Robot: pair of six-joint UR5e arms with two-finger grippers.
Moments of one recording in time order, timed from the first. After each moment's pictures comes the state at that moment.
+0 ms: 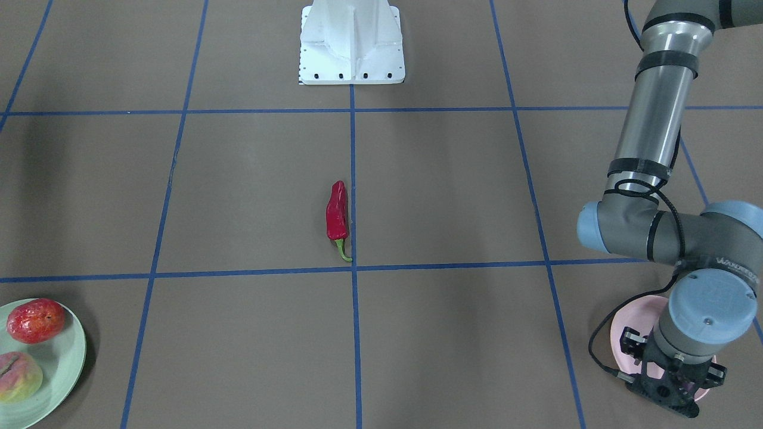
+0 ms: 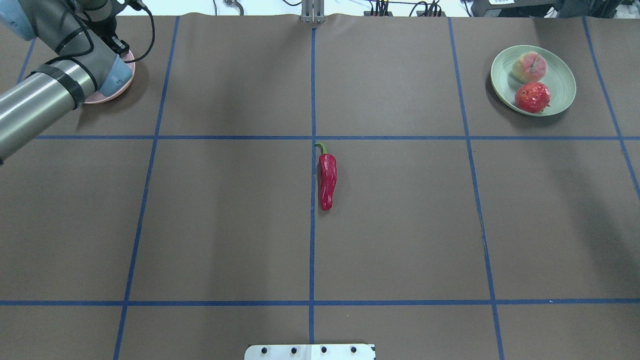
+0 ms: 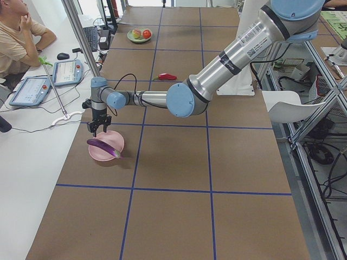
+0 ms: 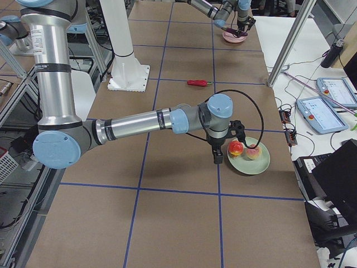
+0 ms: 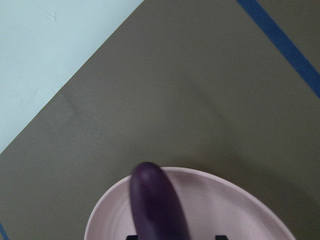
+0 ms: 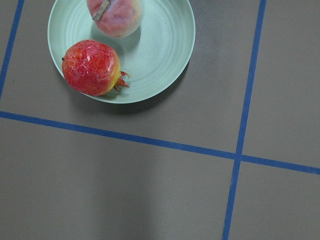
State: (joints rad) left arm -1.09 -2.46 -0.71 -1.95 -1.85 0.01; right arm 1.45 -1.51 1.74 -1.57 2.33 0.09
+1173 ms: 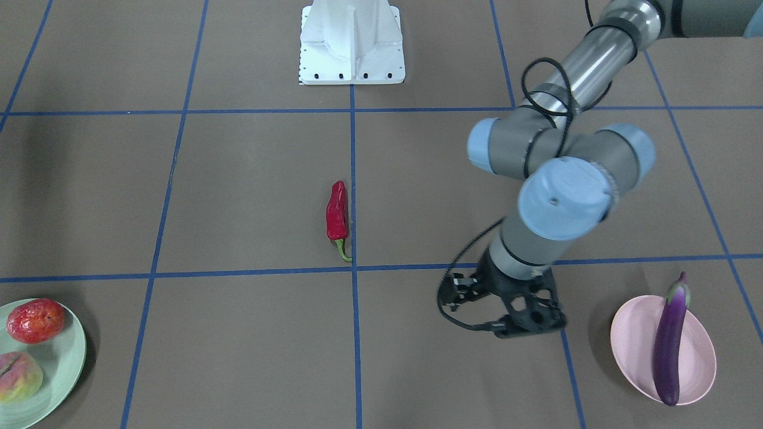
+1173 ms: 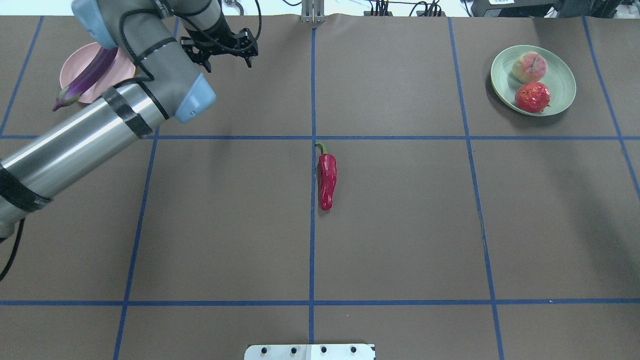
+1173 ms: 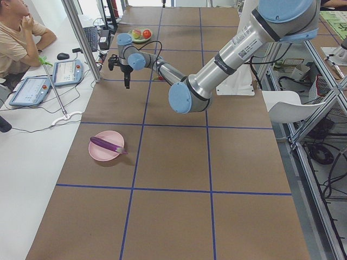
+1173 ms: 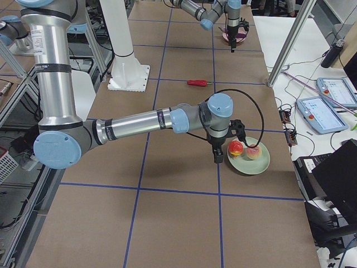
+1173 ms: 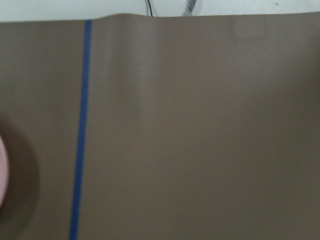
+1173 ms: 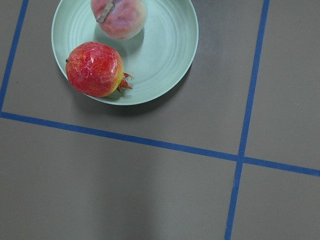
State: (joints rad) left arm -0.84 -2.52 -1.19 -1.78 -2.04 -1.10; right arm 1.45 -1.50 1.74 -1.57 2.33 0.09
